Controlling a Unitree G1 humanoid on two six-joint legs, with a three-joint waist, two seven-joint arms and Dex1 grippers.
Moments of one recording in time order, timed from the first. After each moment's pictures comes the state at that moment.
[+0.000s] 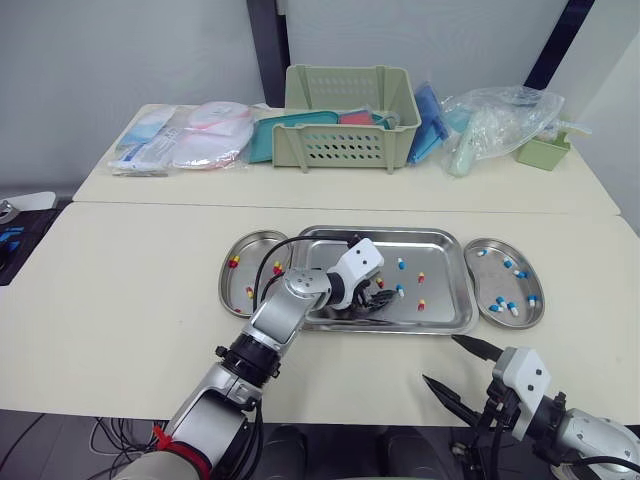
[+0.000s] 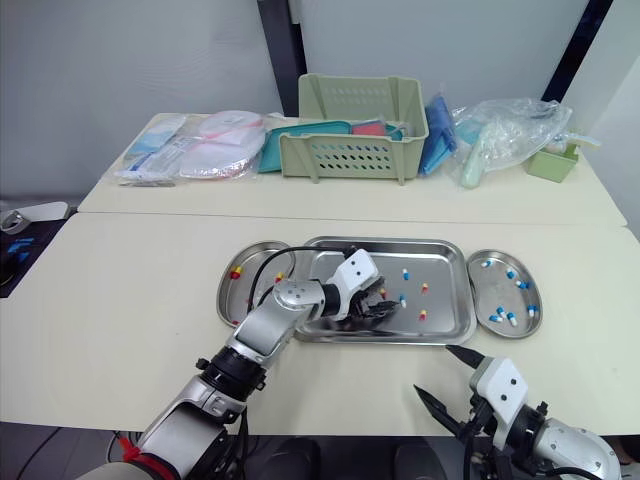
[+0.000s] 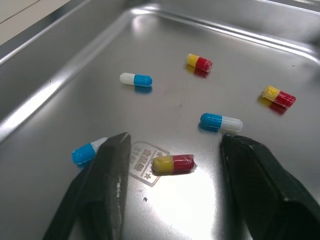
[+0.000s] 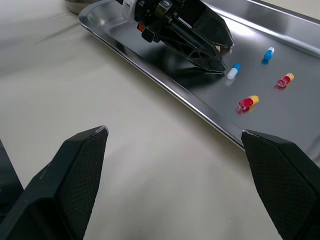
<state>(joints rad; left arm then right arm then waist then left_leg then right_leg) -0.60 0.18 -0.40 0.22 -0.03 0.45 -0.73 0.55 -0.57 -0.10 -0.63 0.29 0.15 0.71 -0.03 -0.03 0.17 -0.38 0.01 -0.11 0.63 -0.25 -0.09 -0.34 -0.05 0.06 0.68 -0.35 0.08</state>
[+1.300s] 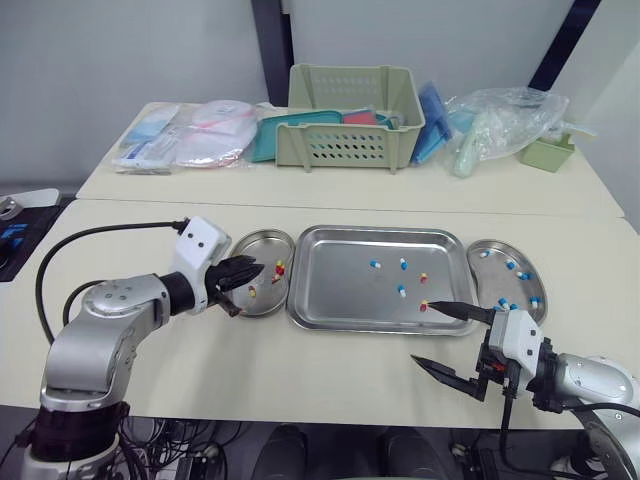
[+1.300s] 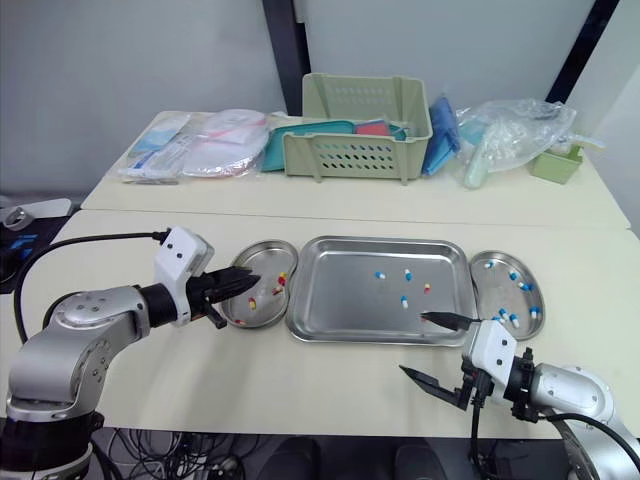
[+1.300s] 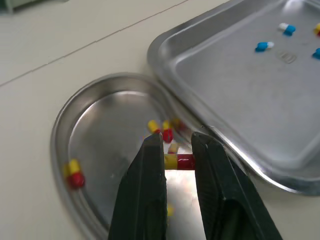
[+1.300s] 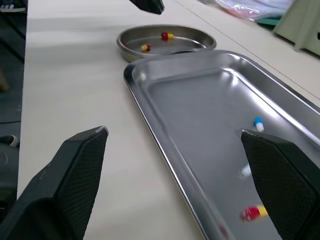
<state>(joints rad) -0.18 0.68 0.21 -0.44 -0.33 0.88 -0.74 0.21 -0.69 -0.05 -0.55 0.39 0.14 0.92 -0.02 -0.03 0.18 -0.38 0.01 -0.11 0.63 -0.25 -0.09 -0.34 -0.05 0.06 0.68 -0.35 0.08</state>
